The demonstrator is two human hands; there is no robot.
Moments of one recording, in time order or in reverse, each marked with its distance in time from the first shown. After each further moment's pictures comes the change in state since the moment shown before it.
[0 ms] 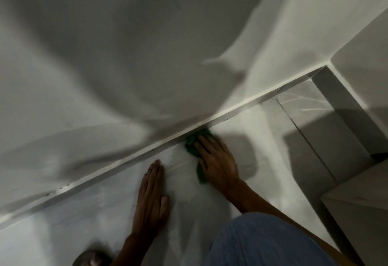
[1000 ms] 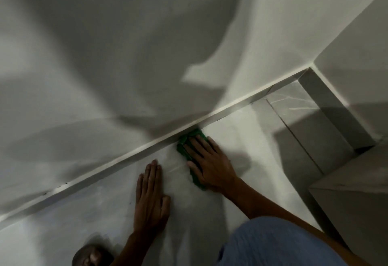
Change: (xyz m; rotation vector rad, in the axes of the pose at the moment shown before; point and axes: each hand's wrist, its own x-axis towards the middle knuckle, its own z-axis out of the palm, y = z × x) left_hand -0.007 0.013 0.010 0.160 0.021 0.027; right_hand -0.014 0.005 -0.004 0.029 -0.219 -0.100
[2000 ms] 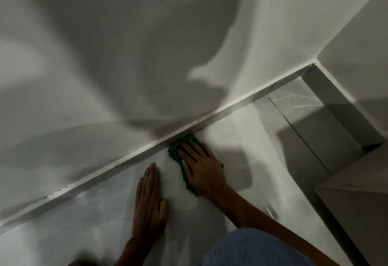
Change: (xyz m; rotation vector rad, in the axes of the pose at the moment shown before) left_hand -0.006 -0.011 -0.001 -0.082 0.016 0.010; right_hand 0.010 -0.041 0.020 0.116 0.273 0.093
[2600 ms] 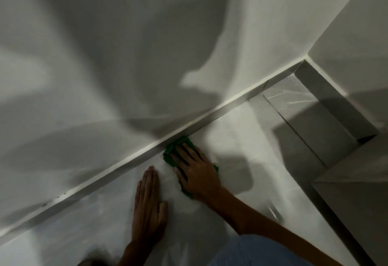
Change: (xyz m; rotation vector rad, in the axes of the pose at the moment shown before) left_hand -0.001 -0.007 0.002 -0.017 -0.036 -0.012; right_hand -0.005 -0.013 0.006 0.021 -0.046 -0.026
